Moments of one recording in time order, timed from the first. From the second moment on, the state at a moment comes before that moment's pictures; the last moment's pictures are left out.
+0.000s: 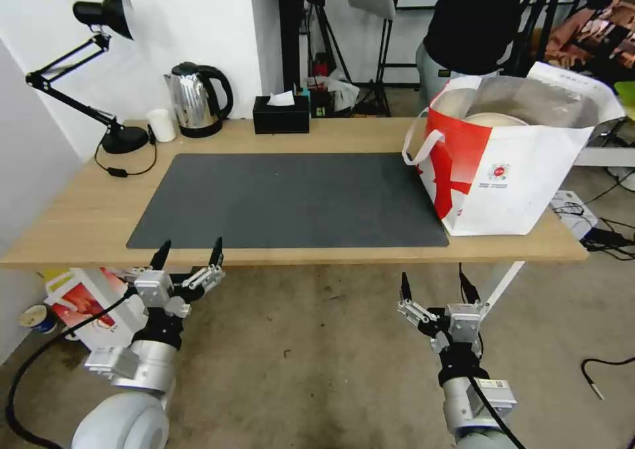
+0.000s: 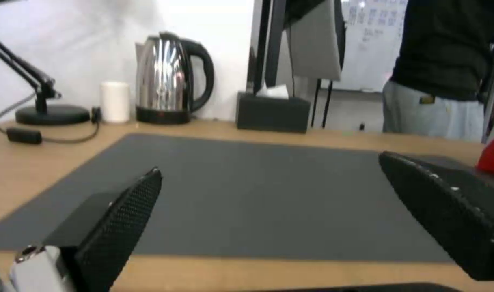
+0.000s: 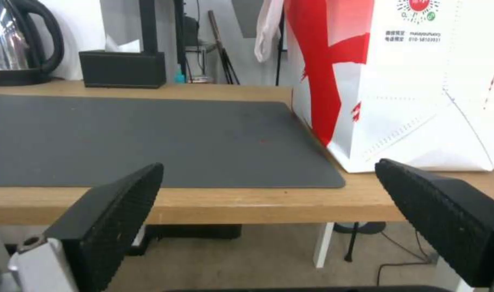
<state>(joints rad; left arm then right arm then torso) 1.70 -1.30 -0.59 -2.21 -0.43 -0.11 -0.02 -1.60 0.85 0.02 2.27 0.22 0.08 0.83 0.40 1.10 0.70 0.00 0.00</state>
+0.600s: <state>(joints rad) 1.75 -1.32 -0.57 -2.14 -0.40 -0.13 -0.03 -1.60 0.85 0.02 2.27 0.22 0.08 0.83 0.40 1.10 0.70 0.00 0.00</state>
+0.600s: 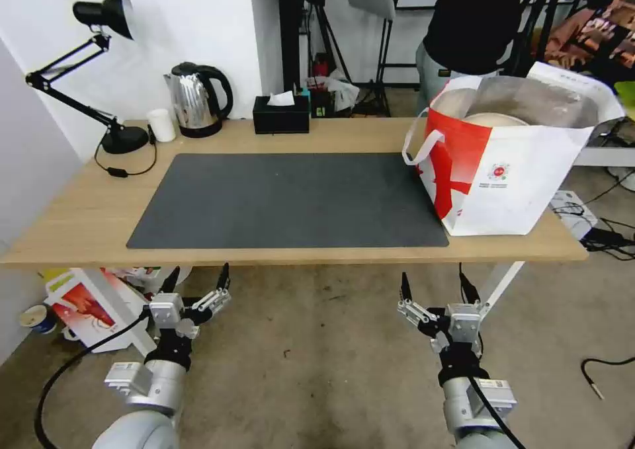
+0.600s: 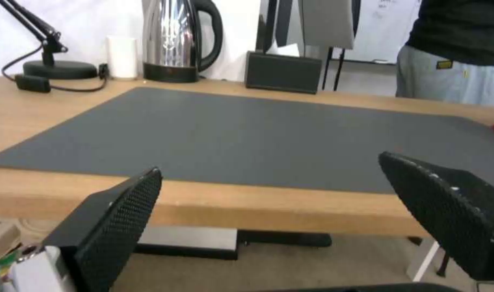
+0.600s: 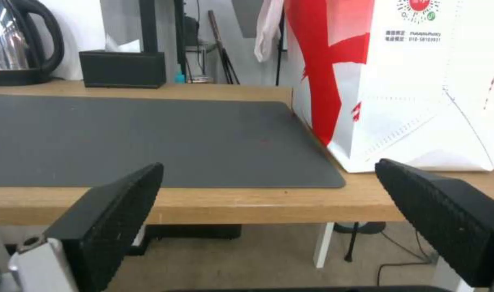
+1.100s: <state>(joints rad) 1.76 -1.32 -0.56 -2.10 -0.39 -0.14 -0.04 -1.60 0.85 0.02 2.27 0.22 0.08 0.83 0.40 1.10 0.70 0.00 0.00</state>
